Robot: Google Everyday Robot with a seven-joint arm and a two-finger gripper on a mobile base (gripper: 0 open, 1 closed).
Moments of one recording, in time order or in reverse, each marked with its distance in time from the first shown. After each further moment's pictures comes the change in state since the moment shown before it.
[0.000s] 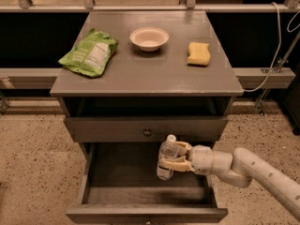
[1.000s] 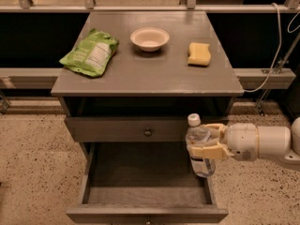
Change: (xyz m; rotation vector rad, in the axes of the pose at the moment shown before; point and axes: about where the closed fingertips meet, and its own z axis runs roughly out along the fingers) arm -0.140 0.035 -0.064 0.152 0.400 0.056
